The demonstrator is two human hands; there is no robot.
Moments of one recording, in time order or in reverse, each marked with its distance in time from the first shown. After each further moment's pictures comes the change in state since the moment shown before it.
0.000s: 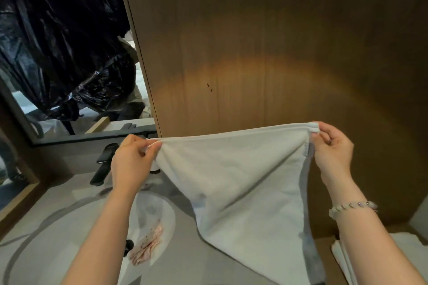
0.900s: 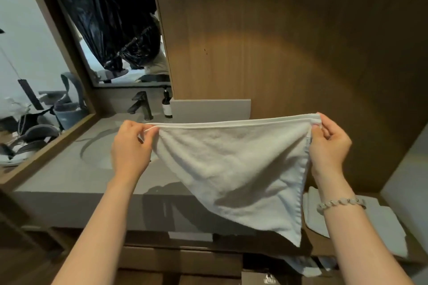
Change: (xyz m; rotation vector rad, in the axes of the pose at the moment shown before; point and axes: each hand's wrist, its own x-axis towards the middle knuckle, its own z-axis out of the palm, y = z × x) left_hand -0.251 0.132 -0.144 0.057 0.130 -0.121; right_hand -0.134 -0.068 -0.208 0.055 -0.061 0.074
